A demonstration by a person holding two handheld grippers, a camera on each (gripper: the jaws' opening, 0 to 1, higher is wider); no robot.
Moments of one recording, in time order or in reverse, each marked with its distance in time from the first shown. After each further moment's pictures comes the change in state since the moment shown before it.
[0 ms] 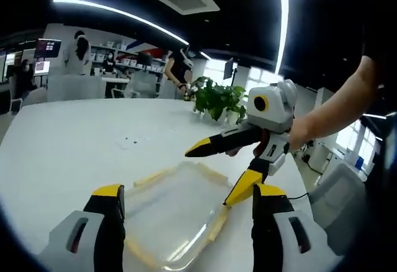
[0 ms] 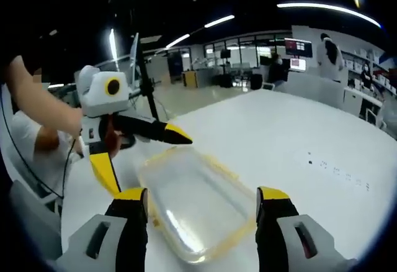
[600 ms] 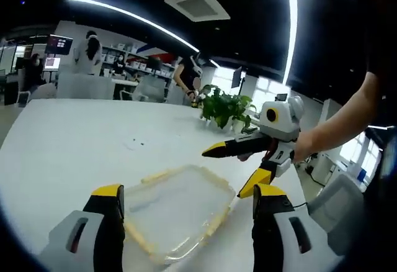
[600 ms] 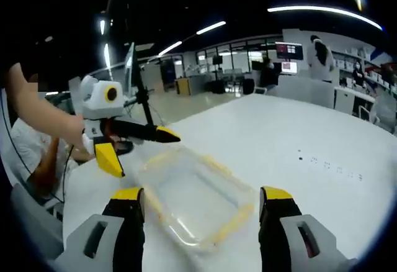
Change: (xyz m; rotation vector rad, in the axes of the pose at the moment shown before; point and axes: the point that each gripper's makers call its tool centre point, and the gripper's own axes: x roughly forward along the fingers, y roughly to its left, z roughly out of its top) left arm -0.017 0.000 0.005 -0.049 -0.041 0.043; right arm -0.027 -0.003 0.000 0.033 -0.052 -0.053
